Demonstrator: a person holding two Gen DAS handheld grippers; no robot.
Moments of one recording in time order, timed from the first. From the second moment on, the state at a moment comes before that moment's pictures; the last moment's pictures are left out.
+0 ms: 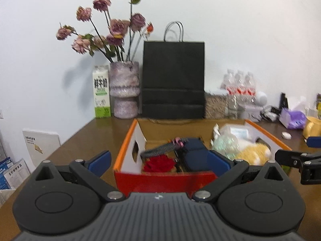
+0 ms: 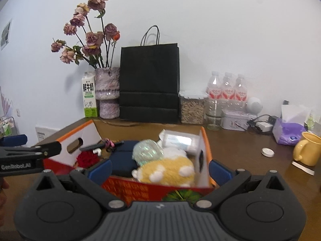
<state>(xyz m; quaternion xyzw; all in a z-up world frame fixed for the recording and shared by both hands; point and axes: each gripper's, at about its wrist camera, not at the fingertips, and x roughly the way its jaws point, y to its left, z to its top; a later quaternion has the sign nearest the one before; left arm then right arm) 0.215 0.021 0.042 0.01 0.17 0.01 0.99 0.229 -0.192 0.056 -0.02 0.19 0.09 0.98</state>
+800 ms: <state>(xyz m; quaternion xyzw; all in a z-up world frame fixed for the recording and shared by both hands) 0.208 0.017 -0.011 0.02 0.28 -0.01 0.96 0.239 -0.215 0.000 -0.03 0.29 0.08 0.95</state>
